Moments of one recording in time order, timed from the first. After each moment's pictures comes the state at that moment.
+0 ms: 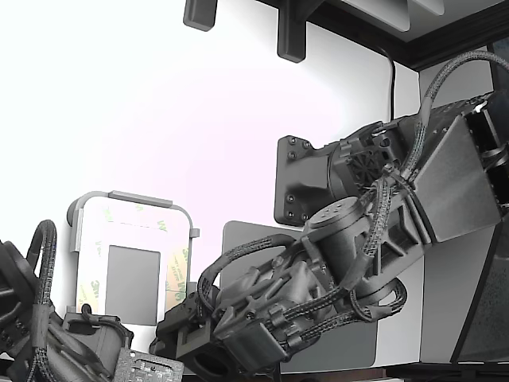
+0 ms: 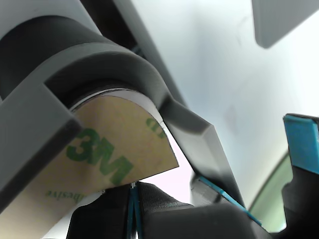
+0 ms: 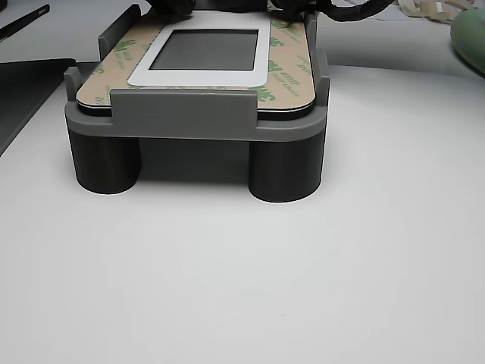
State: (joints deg) arm 34.6 93.2 111.0 38.0 -7.3 -111.1
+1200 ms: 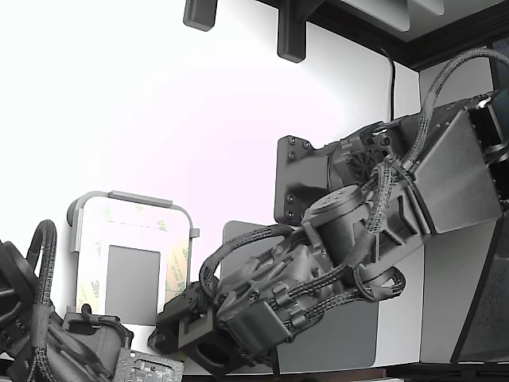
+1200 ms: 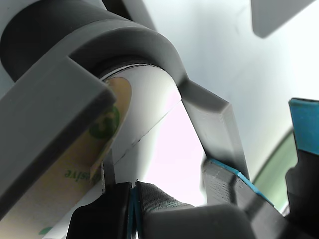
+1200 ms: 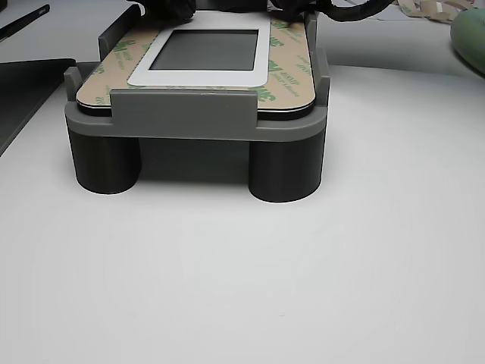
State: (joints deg) arm 32.9 96.1 116.9 32.9 -8.6 -113.0
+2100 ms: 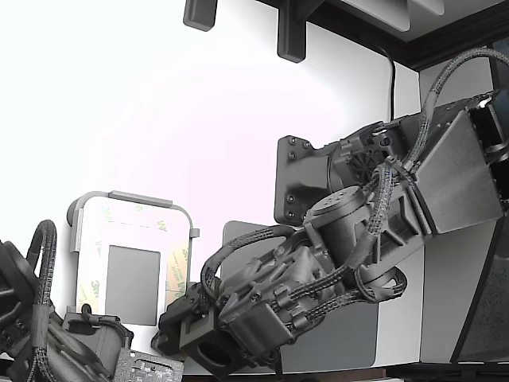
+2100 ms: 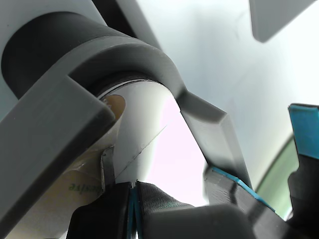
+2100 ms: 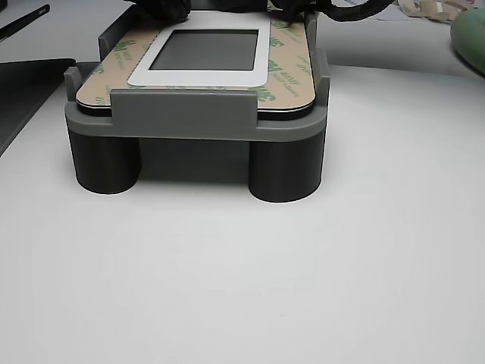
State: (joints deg) arm 33.2 96.4 117.1 33.4 -9.1 -110.8
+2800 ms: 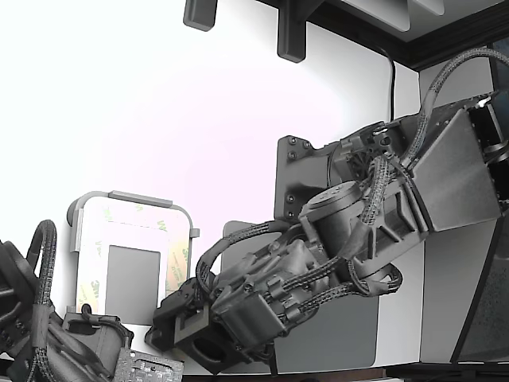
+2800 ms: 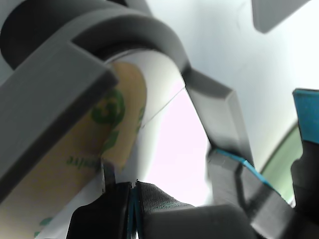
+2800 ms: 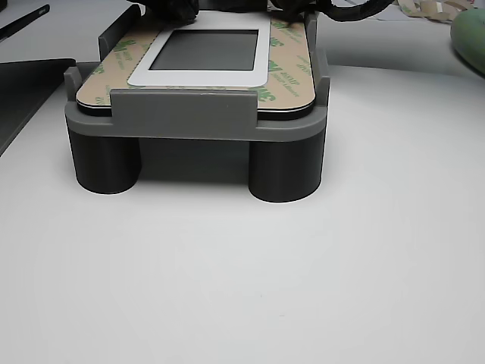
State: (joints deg) arm 31.6 95.6 116.4 33.3 -9.5 -113.4
